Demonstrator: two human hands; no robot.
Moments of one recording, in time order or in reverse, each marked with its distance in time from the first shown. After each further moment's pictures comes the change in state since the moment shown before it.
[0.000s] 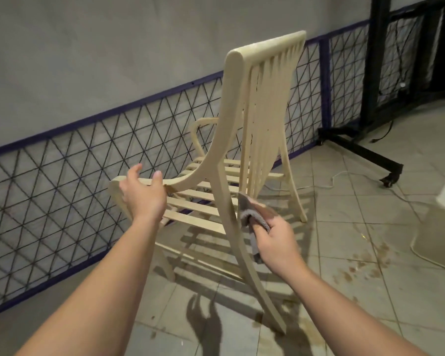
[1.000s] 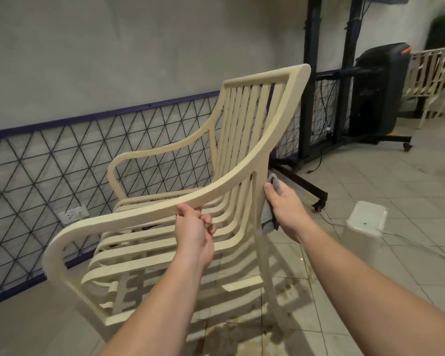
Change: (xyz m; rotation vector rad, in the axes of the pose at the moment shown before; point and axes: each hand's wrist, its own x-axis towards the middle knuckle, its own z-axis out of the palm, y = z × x) left_hand -0.160 0.074 0.098 -0.959 -0.433 -0.572; right_hand 0.049 -0.040 -0.156 0.047 0.135 0.118
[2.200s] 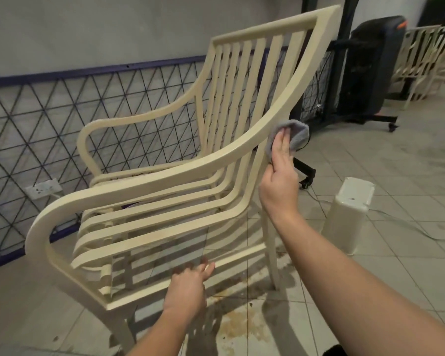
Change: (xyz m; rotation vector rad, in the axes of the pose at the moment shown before) left_hand 0.035 -0.150 -0.149 2.064 -0.592 0.437; right_hand 0.010 0.046 0.017 -0.521 0.407 -0.436
